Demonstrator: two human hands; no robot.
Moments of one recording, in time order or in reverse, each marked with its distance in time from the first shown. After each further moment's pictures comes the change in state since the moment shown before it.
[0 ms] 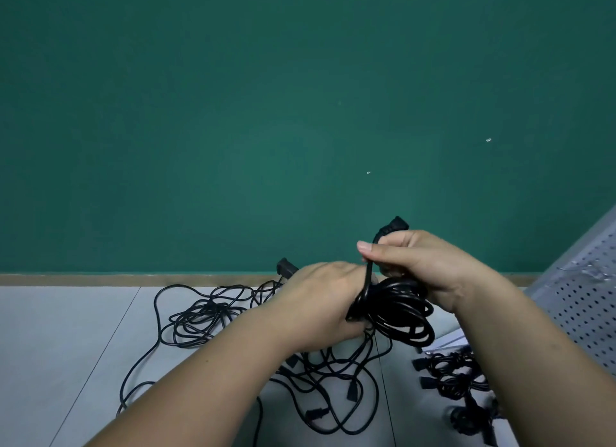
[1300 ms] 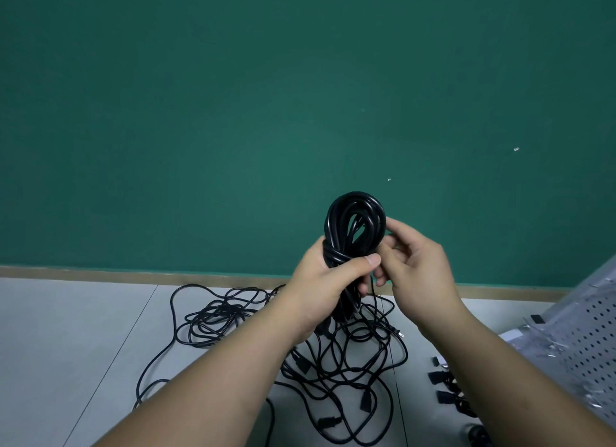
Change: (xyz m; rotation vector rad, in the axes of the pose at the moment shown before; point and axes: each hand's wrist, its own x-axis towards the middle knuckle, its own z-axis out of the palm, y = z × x) left_hand 0.002 -0.018 0.002 -1.310 0.366 -0.336; right_hand 0.027 0.033 0.044 -0.038 0.344 -0.482
